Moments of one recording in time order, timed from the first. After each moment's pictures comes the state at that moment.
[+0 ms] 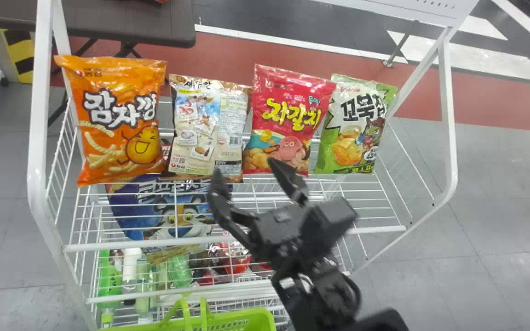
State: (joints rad) left arm 0.55 0.04 -0.14 -1.71 0.10 0.69 -1.43; right arm 0.52 -0.08 0.17 -2.10 0.01 0.05 0.11
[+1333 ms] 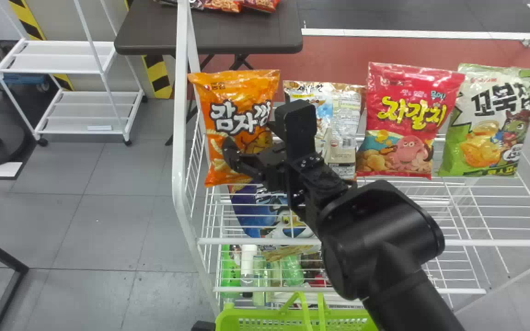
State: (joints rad) left arm 0.52 0.05 -0.15 -1.67 0.12 0.66 -1.43; right arm -0.12 0.00 0.44 -1.59 -0.07 0.42 0.14
